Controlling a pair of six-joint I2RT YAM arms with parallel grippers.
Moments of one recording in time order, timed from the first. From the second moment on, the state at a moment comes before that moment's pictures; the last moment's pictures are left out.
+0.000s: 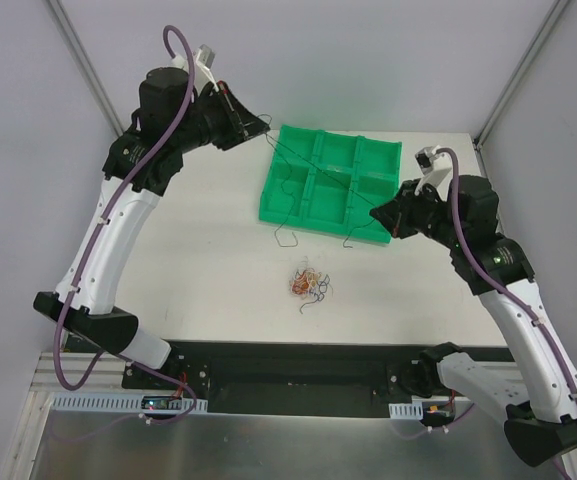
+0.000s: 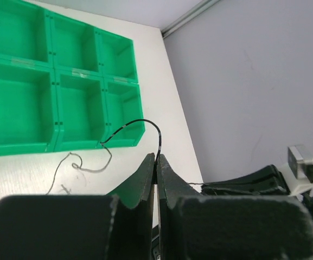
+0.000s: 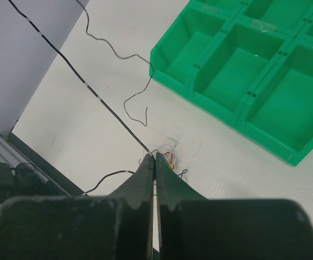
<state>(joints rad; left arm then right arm) -0.41 1.49 1.92 -0.71 0.27 -0.76 0.37 0.93 1.17 -0.60 -0.32 0.29</state>
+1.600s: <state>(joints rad) -0.45 1.66 2.14 -0.59 0.81 -0.77 0.44 1.43 1.50 -0.04 -0.79 0.82</state>
